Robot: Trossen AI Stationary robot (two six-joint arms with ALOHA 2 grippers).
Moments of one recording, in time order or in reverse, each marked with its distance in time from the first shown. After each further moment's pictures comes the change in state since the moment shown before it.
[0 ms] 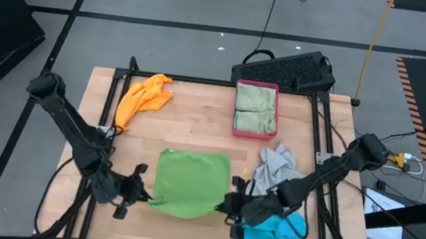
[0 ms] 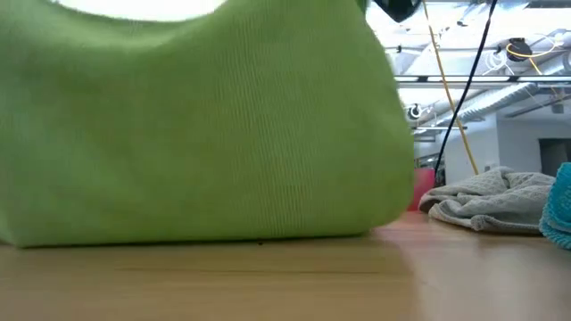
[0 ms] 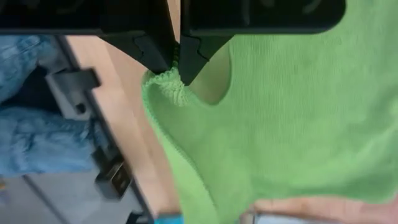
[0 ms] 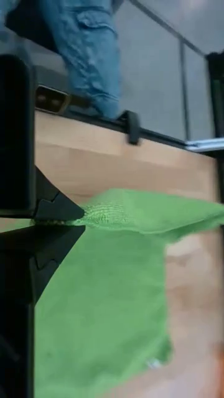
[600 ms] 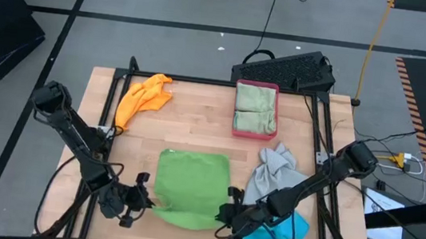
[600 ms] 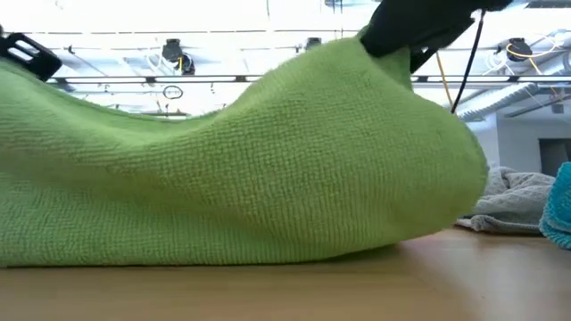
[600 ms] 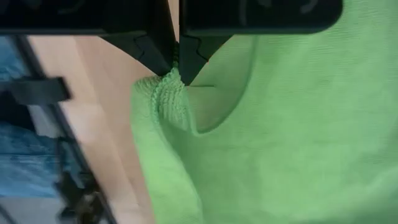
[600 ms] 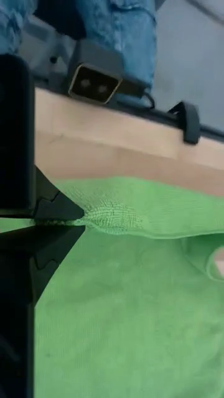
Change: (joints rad) left arm -0.037 0.193 0.000 0.083 -0.062 -0.074; right arm 0.018 0.126 -0.013 0.013 -0.049 0.007
